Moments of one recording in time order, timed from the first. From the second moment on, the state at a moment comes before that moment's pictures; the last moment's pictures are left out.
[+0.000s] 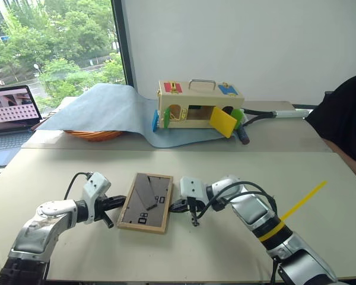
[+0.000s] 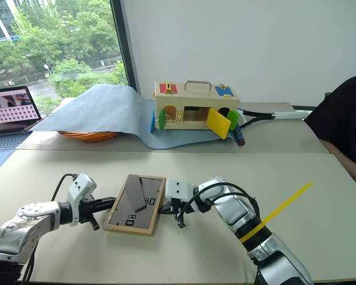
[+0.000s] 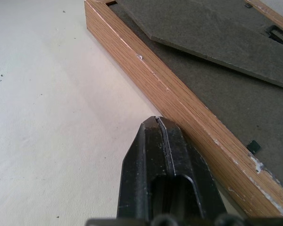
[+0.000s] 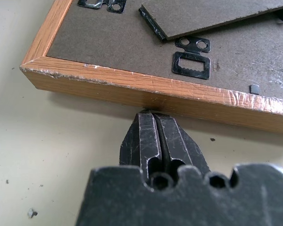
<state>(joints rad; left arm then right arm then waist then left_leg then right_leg) -0.12 0.76 0.10 -0.12 -0.41 0.60 -0.88 -0.65 -0.39 0.49 0.09 -0.01 0.32 1.15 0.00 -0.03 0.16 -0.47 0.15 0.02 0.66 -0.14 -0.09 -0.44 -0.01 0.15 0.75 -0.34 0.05</state>
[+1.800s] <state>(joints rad) -0.26 0.80 0.26 0.02 -1.50 1.59 -0.34 -0.61 -0.43 0.50 0.05 0.00 0.30 1.14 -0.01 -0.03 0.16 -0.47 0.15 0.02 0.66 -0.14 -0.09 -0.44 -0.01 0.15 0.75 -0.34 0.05</state>
